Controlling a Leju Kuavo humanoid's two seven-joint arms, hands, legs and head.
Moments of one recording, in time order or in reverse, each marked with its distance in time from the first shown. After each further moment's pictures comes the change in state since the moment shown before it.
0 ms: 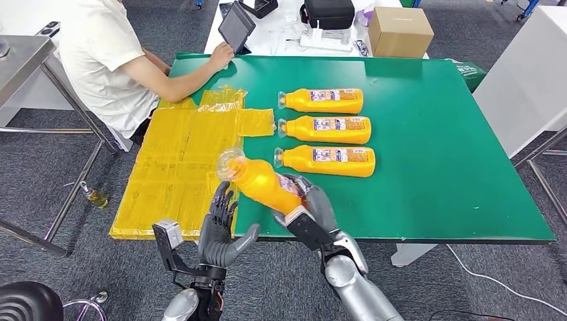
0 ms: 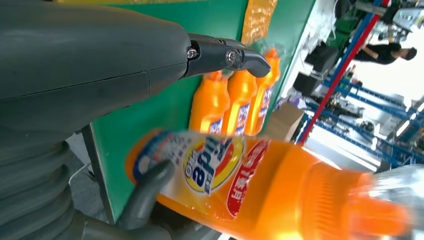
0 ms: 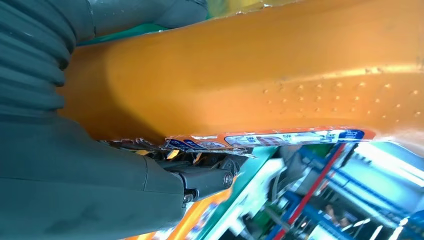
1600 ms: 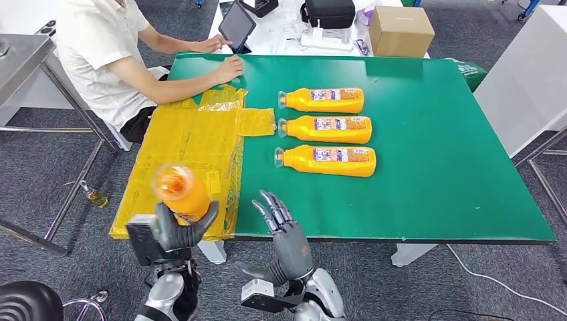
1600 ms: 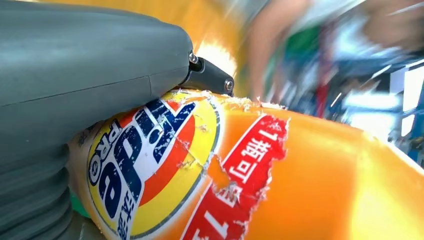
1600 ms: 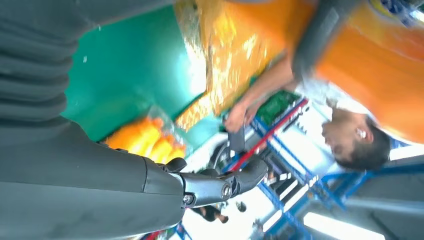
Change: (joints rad) left arm -0.079 0.040 0.159 0.077 -0.455 0.439 -0.142; right arm 0.149 0.090 0.094 0.026 0.325 -0.387 -0.185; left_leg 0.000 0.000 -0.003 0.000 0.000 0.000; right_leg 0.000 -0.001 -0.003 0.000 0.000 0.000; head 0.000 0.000
